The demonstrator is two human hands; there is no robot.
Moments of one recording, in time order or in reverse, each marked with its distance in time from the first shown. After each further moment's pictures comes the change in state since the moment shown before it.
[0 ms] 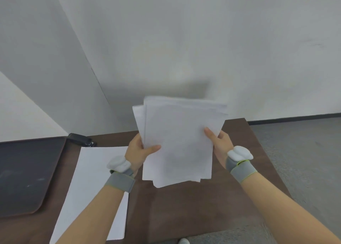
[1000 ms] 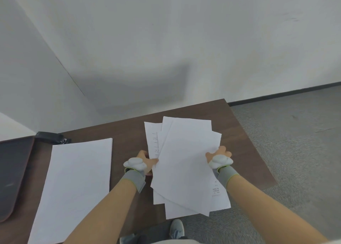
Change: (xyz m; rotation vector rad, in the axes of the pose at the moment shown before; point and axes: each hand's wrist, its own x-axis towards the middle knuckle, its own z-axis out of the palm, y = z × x) left_hand 0.009 -0.089 0.074 0.431 0.004 -0.695; right_hand -0.009 0.087 -0.085 -1.078 0.511 0.624
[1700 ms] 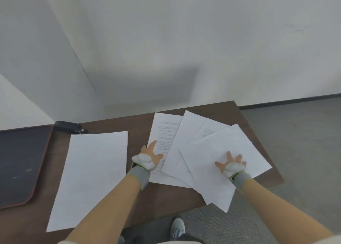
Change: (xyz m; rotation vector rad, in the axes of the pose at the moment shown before) left_hand -0.028 -0.015 -0.048 0.540 -0.020 0.249; right_hand -0.035 0.031 0.011 -0.310 -0.098 -0.060
